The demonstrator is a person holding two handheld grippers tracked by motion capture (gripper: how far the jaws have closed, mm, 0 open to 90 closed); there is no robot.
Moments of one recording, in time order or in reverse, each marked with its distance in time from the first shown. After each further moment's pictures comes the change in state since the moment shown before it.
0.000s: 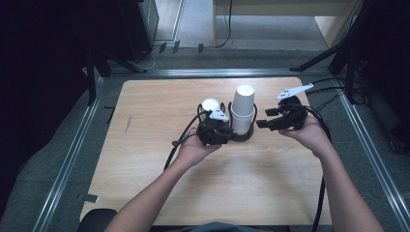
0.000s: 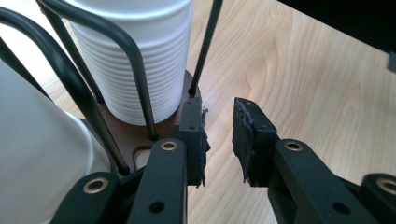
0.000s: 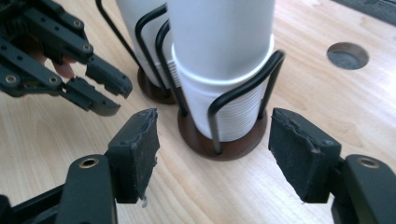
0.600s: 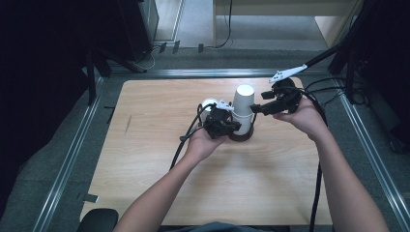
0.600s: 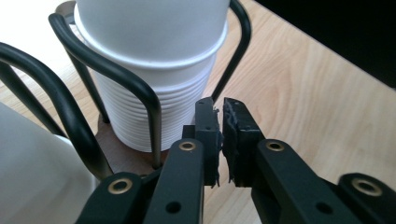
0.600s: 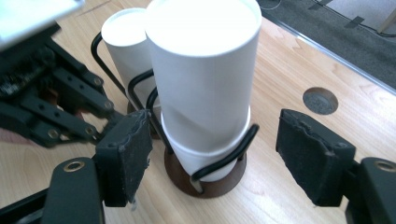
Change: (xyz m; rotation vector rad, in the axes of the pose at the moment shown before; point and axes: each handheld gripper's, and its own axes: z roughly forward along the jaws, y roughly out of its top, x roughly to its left) left arm 0.003 0.022 0.016 -0.011 0.046 -0.102; right arm 0.001 0.051 -0.002 -0.015 -0.044 -0.055
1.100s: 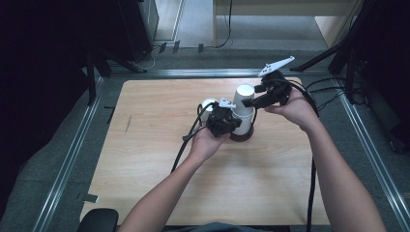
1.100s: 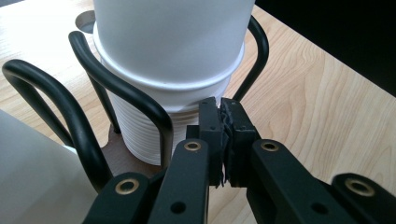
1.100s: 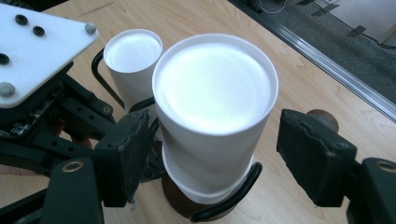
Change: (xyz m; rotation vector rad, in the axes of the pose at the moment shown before) left arm 0.000 0.005 0.005 -0.034 0.049 -0.031; right arm 0.005 0.029 0.014 0.022 0.002 -0.055
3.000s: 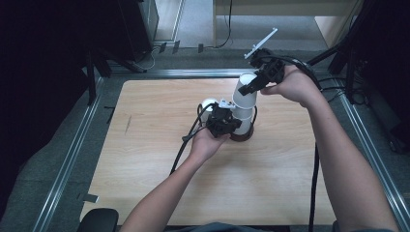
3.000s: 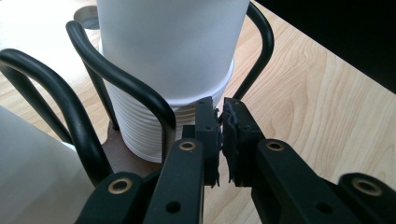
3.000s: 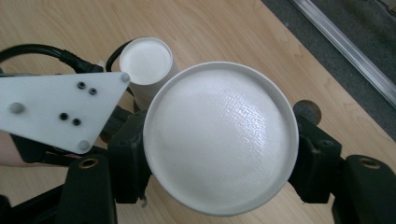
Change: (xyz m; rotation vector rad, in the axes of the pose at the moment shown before) left arm 0.002 -0.003 0.003 0.006 -0.007 -0.002; right arm 0.010 0.070 -0.019 0.228 -0.012 -0.049
